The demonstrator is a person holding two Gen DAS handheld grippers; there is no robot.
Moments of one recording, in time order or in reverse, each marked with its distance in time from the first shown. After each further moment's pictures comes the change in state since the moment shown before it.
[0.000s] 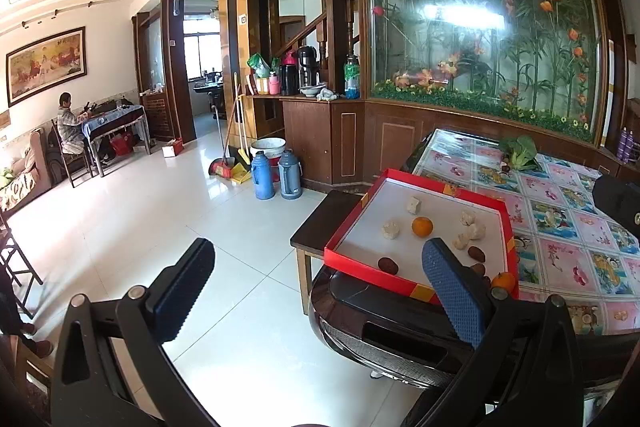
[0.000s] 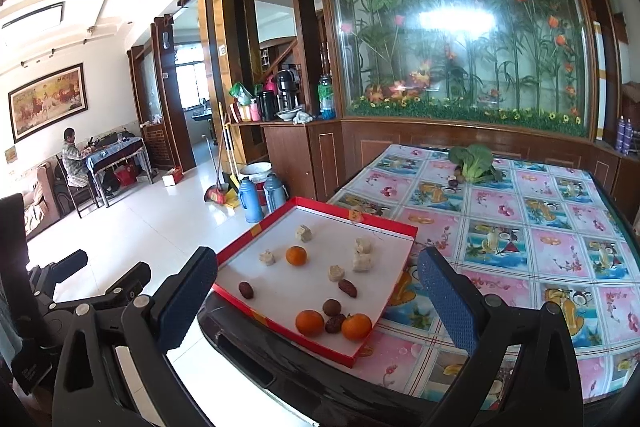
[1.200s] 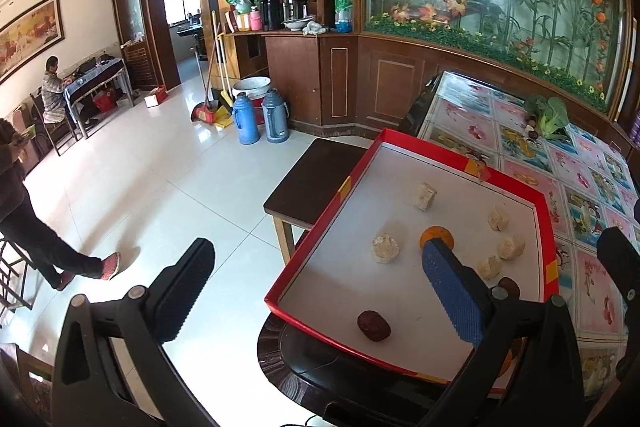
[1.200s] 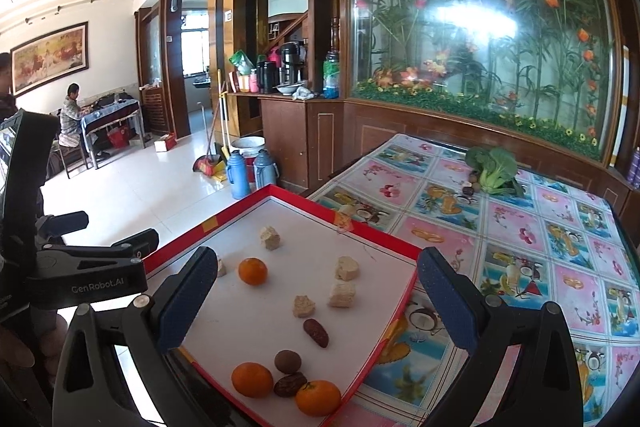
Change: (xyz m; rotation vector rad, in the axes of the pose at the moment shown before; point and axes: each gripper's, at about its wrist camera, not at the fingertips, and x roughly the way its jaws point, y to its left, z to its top) left arm 0.152 -0.039 0.037 0.007 0.254 -0.011; right arm 0.090 -0.008 0.015 -0.115 0.079 0.006
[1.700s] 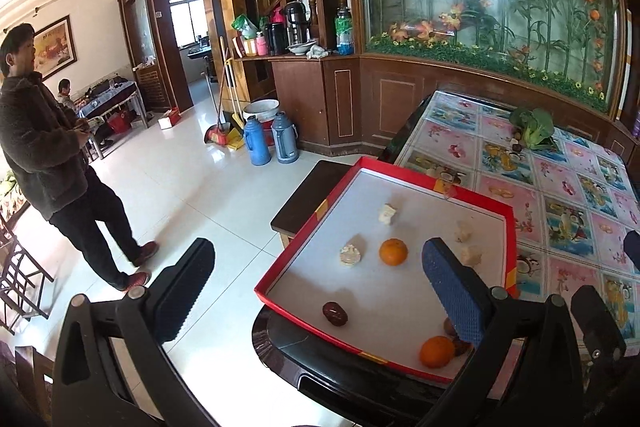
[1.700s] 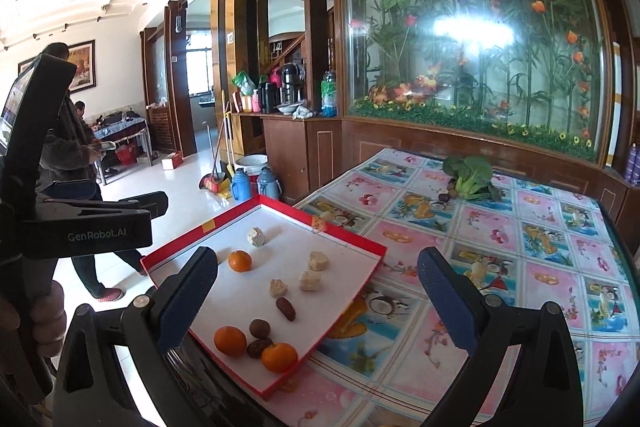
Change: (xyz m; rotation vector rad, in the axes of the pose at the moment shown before) left arm -0.068 -0.049 0.011 0.039 -0.074 0.043; right arm -0.058 -0.049 -0.009 0.017 -0.078 0.017
